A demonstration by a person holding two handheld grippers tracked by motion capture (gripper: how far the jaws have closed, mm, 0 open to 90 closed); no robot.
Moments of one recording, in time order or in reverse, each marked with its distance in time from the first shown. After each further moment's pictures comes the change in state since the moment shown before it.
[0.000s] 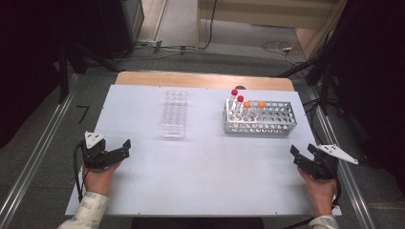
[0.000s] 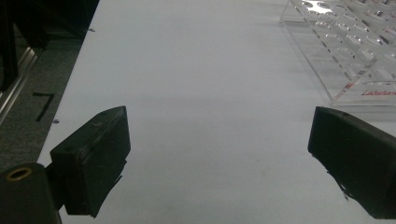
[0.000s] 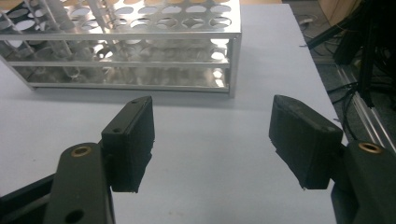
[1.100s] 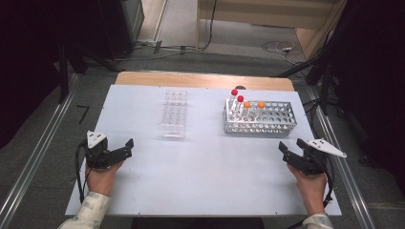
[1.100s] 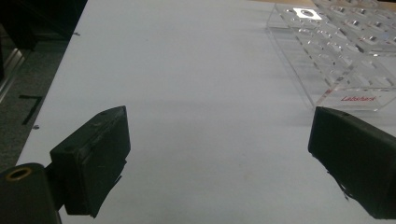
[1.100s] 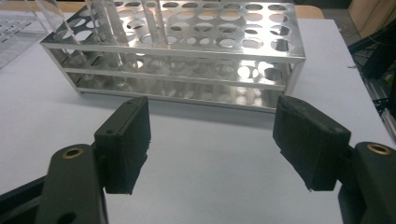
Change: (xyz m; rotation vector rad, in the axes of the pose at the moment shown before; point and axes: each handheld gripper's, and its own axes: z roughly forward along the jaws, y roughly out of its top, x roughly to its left) left arm -0.008 0.002 0.000 -0.013 -0.038 -0.008; right arm 0.030 0.014 0.007 -0.003 0.083 -0.055
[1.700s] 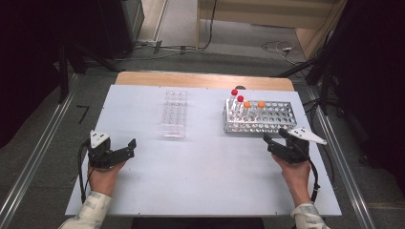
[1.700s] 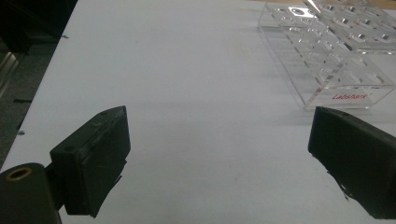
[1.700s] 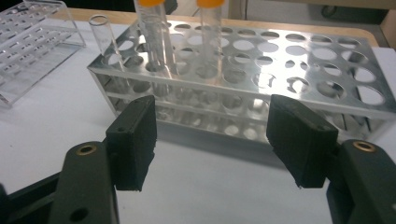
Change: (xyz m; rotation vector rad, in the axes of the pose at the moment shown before) left arm -0.005 0.000 0.002 0.007 -0.010 0.025; right arm 0.035 0.024 0.031 -0.022 0.079 -0.054
